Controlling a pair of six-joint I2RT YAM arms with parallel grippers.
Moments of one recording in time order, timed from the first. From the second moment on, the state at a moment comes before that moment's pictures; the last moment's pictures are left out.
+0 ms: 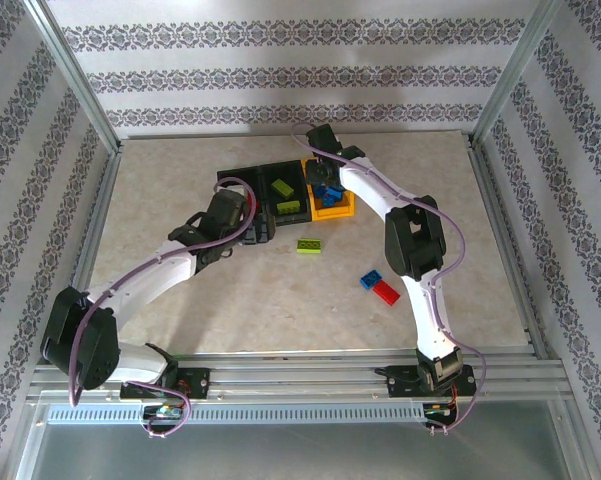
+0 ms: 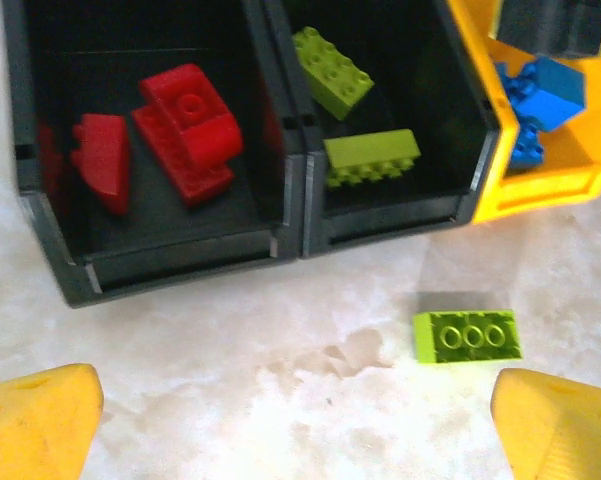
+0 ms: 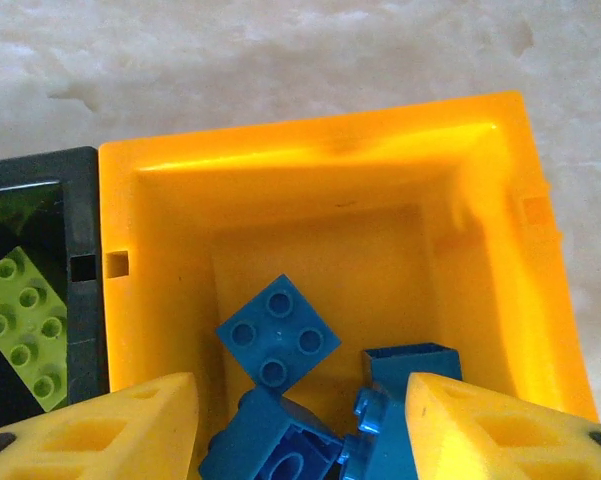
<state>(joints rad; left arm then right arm) -0.52 1.38 0.95 -0.34 -0.13 -0.51 0.44 2.28 1.99 -0.67 0.19 0.39</state>
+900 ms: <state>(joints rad) -0.82 1.83 1.22 -0.31 -0.25 -0.56 0.21 1.60 1.22 -0.62 0.22 0.46</state>
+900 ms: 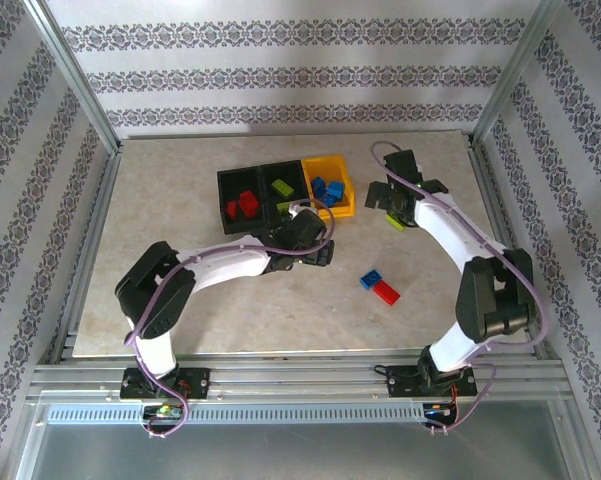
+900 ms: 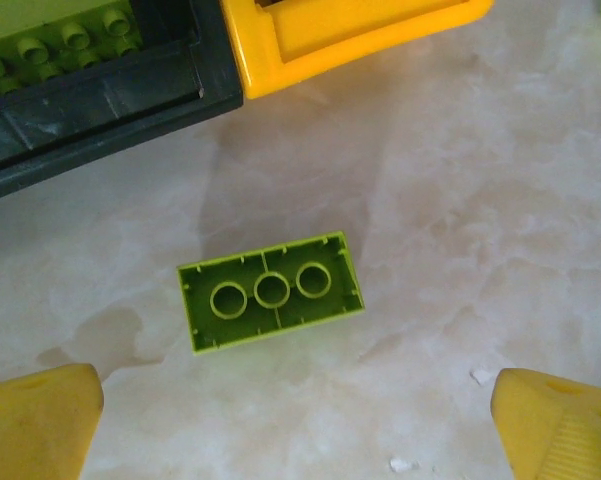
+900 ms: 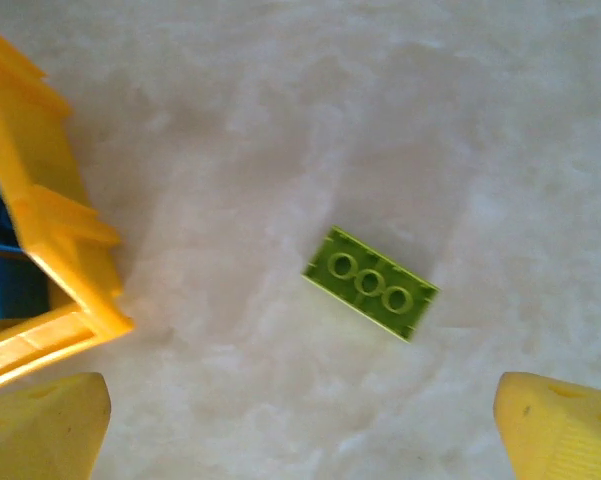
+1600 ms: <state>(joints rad) -0.80 2.10 1.47 -0.49 -0.34 -0.65 0.15 1.47 1.07 -0.56 0.18 0.48</state>
